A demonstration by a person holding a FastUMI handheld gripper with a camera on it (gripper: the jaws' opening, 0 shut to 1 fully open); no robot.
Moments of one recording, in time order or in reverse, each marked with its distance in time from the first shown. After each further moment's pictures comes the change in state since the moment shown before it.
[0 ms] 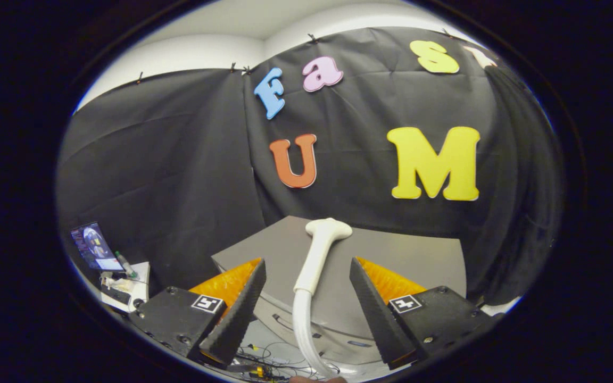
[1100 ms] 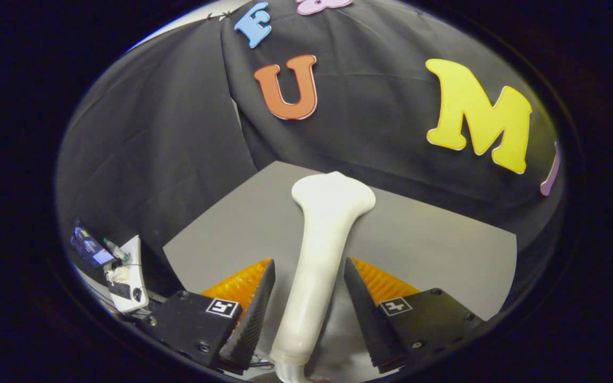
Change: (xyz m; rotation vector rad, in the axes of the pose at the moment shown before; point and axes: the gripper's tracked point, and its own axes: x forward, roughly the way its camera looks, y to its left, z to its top) arm 0.158 -0.018 -0.044 0.028 0.445 -0.055
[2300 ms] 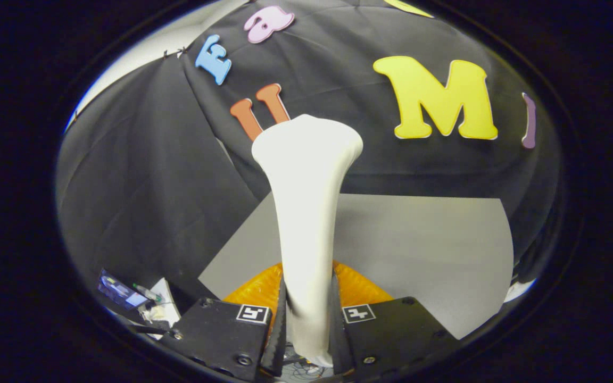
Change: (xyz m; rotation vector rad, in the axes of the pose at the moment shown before) arm -0.088 -0.006 0.019 0.290 -0.159 0.068
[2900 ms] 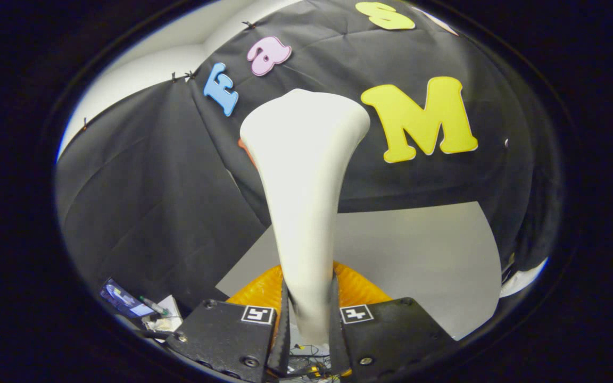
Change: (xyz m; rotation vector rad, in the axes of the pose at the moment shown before) arm -0.048 0.009 -0.009 -0.022 -0.185 0.003
